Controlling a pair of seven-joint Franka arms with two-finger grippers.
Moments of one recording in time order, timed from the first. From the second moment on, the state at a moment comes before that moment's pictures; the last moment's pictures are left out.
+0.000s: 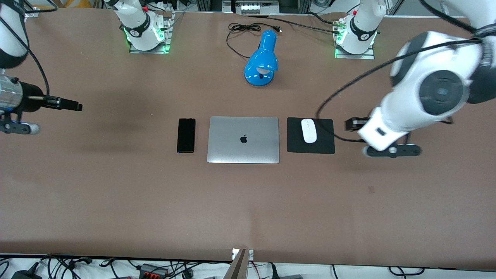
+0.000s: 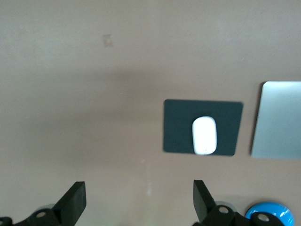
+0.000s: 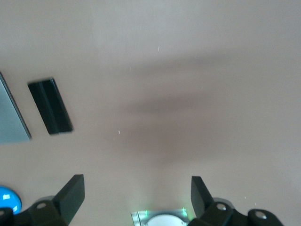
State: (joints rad) left arm 0.02 0.45 -0.36 -1.18 0.18 1.35 -0.30; right arm -0.29 0.14 0.22 -1.61 0.01 1.54 0.12
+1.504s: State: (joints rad) left arm -0.09 0.03 0.09 -1.60 -0.06 1.60 -0.05; right arm -0.28 0.01 0.23 -1.69 0.01 1.74 0.18
